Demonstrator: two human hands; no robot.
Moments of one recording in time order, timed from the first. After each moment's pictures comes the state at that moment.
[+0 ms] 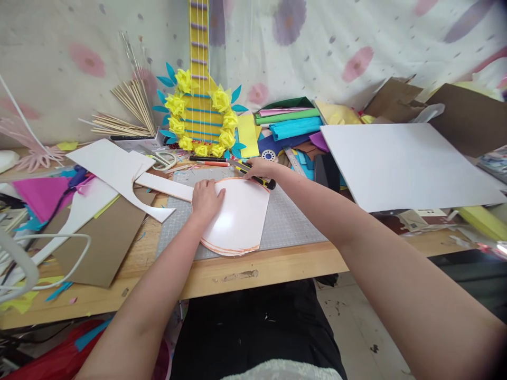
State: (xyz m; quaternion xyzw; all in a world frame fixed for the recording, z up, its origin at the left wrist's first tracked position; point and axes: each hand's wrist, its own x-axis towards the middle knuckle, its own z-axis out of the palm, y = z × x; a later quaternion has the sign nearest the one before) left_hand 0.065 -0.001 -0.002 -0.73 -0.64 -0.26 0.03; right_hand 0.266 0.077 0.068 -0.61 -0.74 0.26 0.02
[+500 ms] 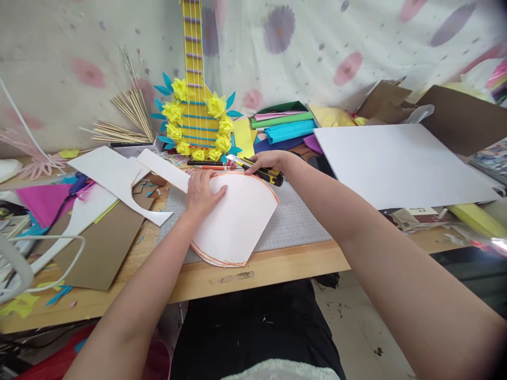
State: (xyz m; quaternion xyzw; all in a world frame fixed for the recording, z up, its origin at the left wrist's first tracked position) left_hand 0.067 -0.007 0.045 -0.77 -0.55 -0.32 0.05; right_hand 0.300 0.082 0.096 -0.53 -0.61 0.58 0.08
